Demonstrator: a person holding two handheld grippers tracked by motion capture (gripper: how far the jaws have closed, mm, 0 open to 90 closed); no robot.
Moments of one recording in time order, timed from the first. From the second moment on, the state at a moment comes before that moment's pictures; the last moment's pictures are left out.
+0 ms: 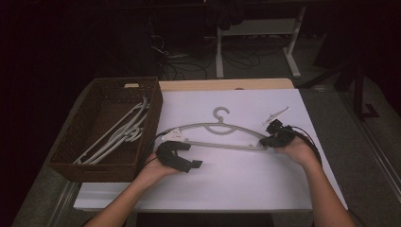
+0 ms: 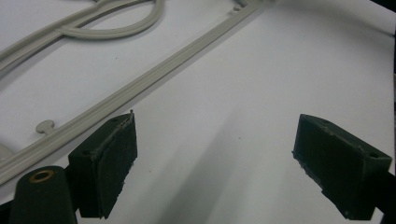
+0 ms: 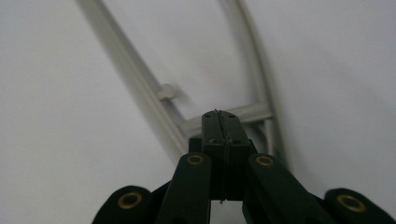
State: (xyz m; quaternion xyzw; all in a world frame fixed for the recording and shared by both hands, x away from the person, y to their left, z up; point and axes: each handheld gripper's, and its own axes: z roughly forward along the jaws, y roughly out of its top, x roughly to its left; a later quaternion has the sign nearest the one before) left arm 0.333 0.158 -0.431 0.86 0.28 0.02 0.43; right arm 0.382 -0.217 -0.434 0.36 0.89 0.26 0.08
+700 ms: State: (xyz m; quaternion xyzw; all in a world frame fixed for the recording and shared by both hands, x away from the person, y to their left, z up) left arm 0.336 0.163 -0.434 0.86 0.29 0.04 0.41; right arm 0.289 -0.180 -0.431 0.25 0.92 0.30 0.02
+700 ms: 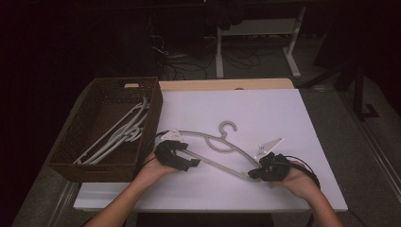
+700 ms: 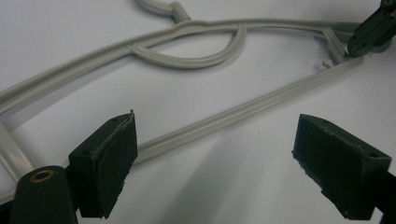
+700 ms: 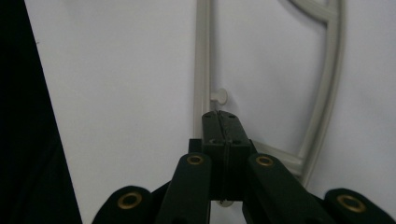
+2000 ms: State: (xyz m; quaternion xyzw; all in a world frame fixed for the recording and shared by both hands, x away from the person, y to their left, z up) left arm 0.335 0.165 -0.433 0.86 0.29 0.04 0.42; right arm 0.462 -0.008 -0.443 0.19 0.94 0.27 0.05
